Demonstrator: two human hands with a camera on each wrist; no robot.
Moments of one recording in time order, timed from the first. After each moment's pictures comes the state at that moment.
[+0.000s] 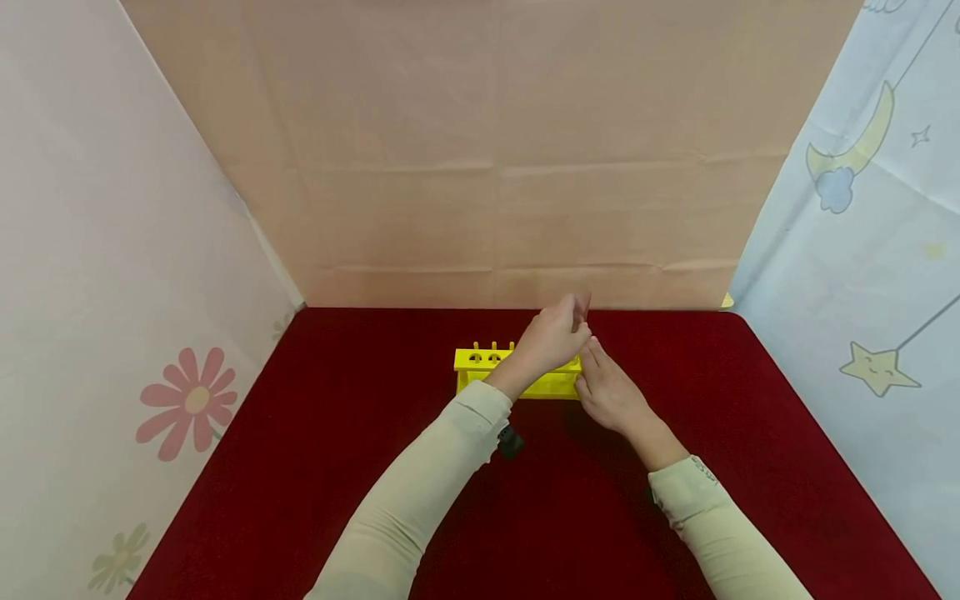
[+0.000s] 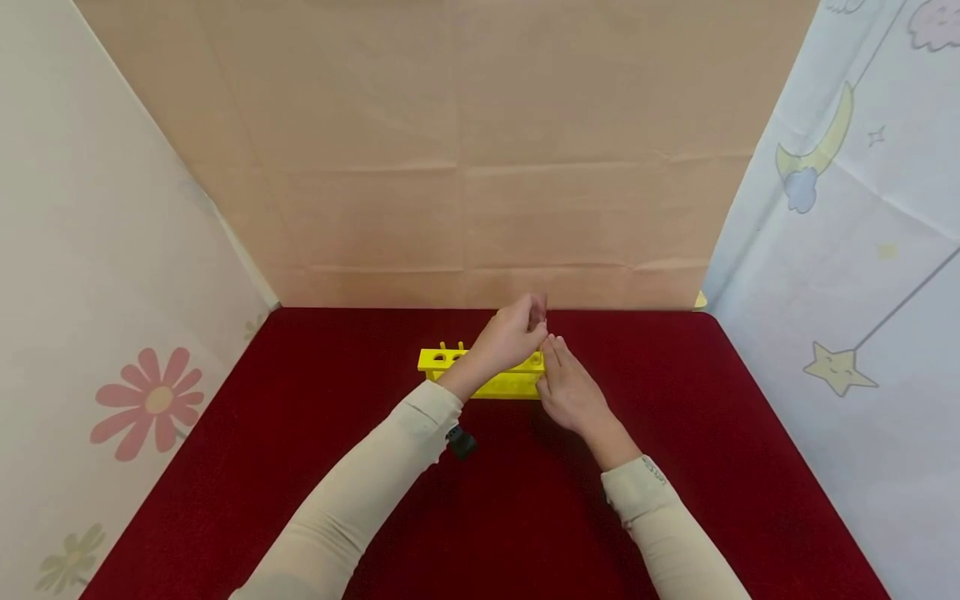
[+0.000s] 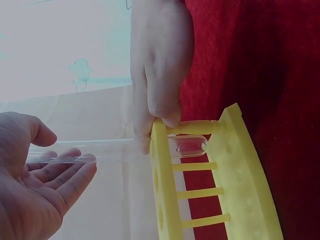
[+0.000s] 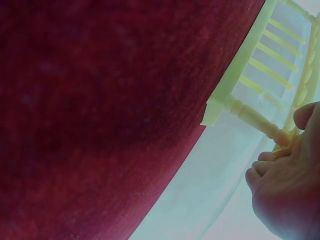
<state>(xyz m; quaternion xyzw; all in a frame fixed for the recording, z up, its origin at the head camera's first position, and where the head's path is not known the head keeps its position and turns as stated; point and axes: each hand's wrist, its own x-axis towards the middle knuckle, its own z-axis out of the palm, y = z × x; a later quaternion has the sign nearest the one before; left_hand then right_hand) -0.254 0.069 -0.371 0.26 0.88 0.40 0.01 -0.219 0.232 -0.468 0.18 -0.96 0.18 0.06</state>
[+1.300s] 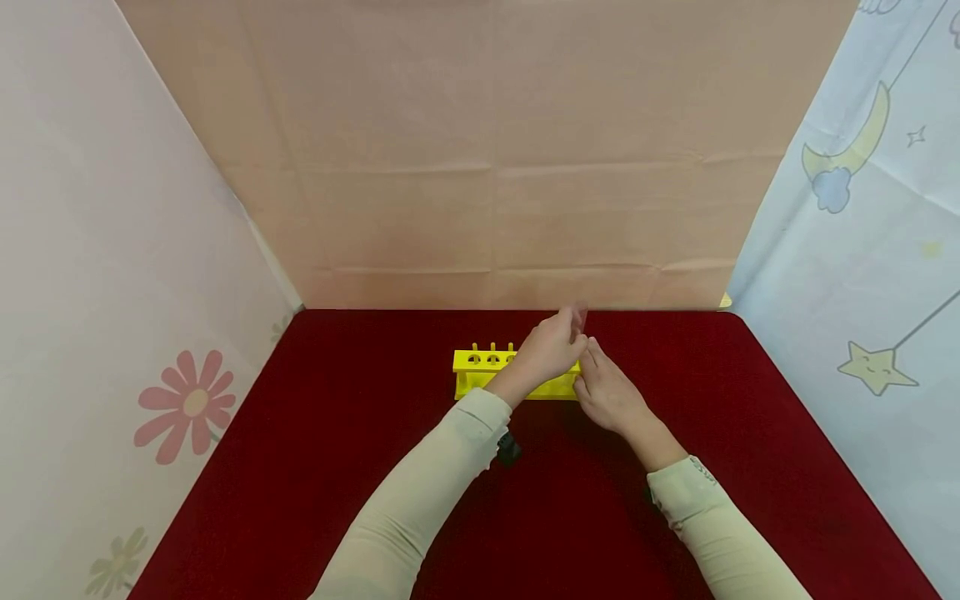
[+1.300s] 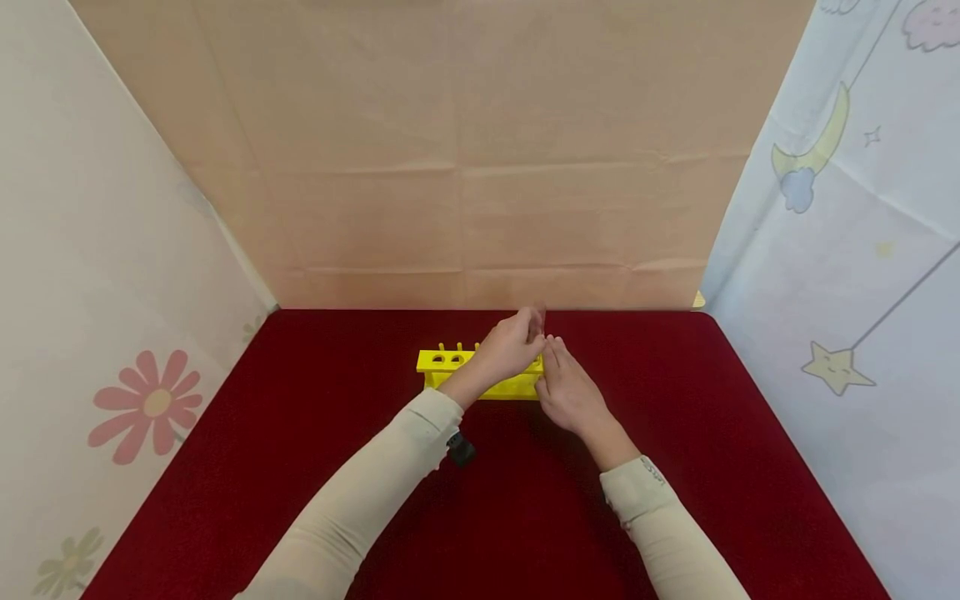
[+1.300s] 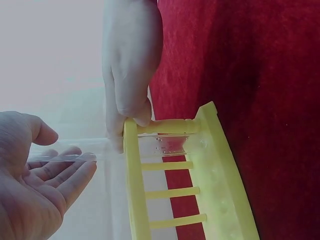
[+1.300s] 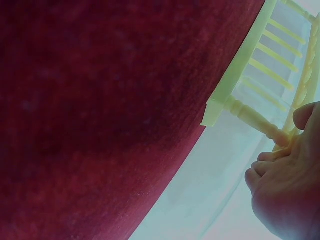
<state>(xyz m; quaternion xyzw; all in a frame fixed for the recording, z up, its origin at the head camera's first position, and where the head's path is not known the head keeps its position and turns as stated) -0.255 0.072 -0.389 0.26 0.89 0.37 0.02 -0.217 0.231 -0.468 0.19 -0.96 0.18 0.08</state>
